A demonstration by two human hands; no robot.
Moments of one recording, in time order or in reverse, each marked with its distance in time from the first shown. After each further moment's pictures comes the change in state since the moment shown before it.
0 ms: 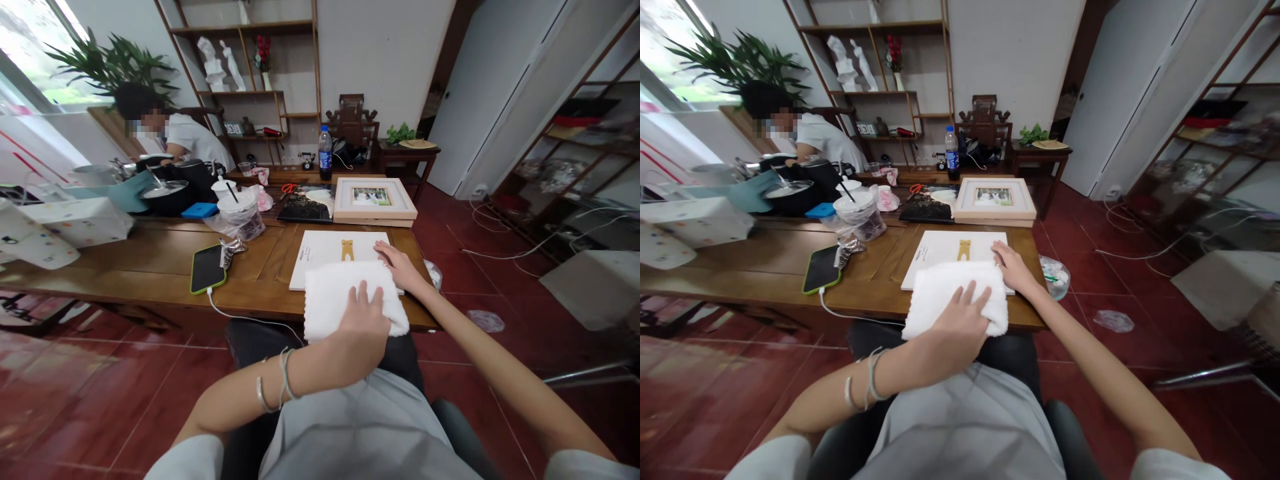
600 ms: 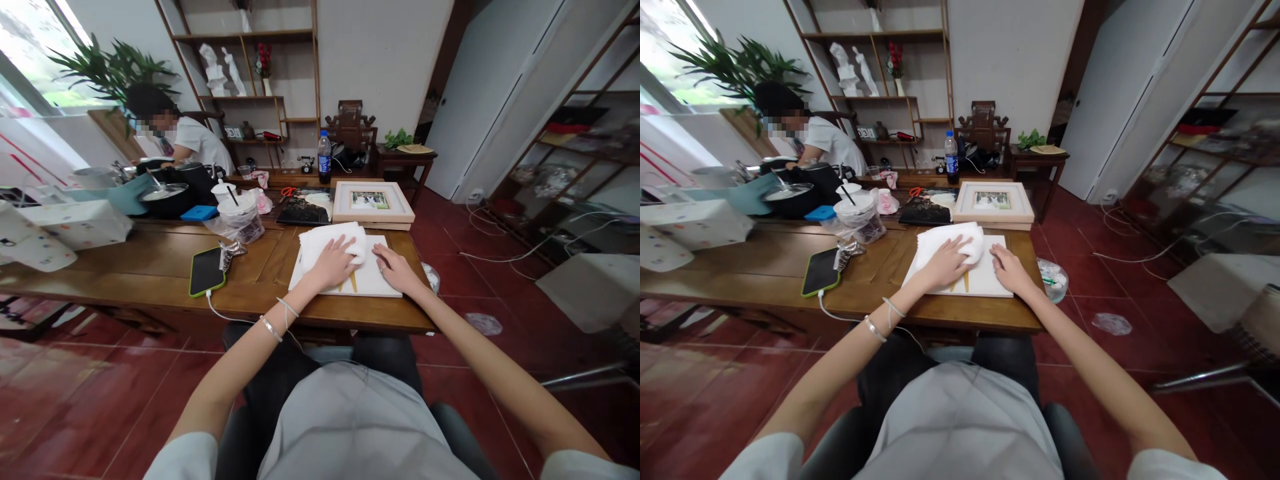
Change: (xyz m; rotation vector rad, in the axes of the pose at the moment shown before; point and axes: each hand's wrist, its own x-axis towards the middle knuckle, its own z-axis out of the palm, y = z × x) left_hand 0.070 -0.114 0.030 -0.096 0.293 -0.081; right_hand 0.000 -0.002 0.002 -0.023 0.013 0.009
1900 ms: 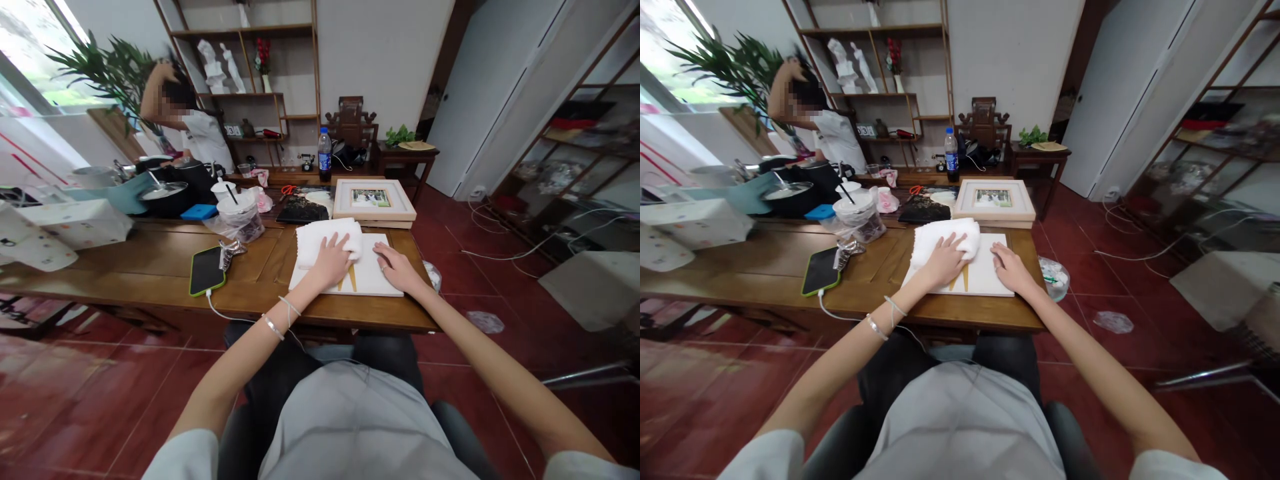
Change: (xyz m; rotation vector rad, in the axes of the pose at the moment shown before) left_hand 0.003 0.001 0.008 0.091 0.035 -0.128; right_hand -0.001 -0.002 -0.001 0.028 0.000 0.013
